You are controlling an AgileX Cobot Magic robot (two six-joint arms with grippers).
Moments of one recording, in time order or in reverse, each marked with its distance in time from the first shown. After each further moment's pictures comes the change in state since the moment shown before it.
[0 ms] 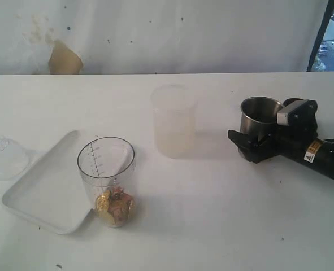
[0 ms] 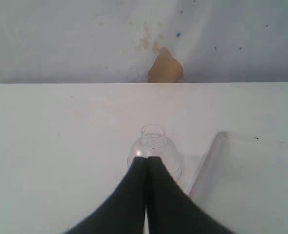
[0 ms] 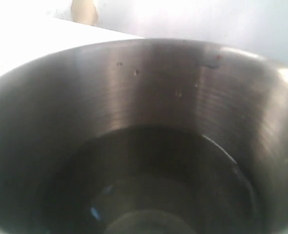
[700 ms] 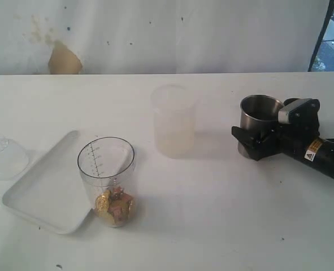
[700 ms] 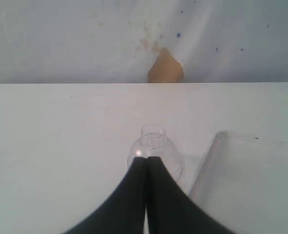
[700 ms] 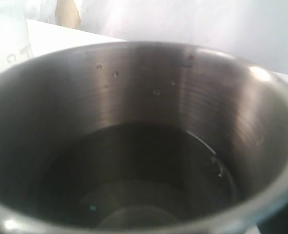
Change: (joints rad) left arm 0.000 0.000 0.000 0.000 0.000 0.000; right arm 0.000 0.000 0.000 0.044 0.000 -0.022
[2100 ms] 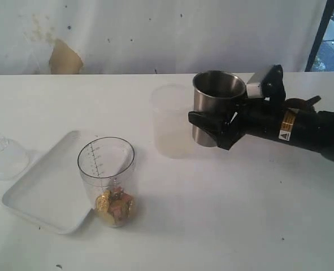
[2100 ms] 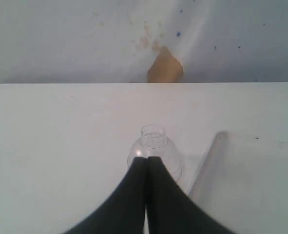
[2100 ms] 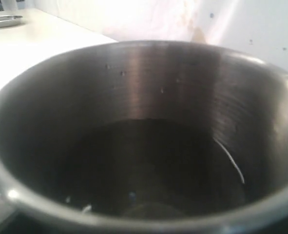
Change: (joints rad) left arm 0.000 0.000 0.000 0.000 0.000 0.000; right arm 0.213 -0.281 0.002 -0.249 0.044 0.328
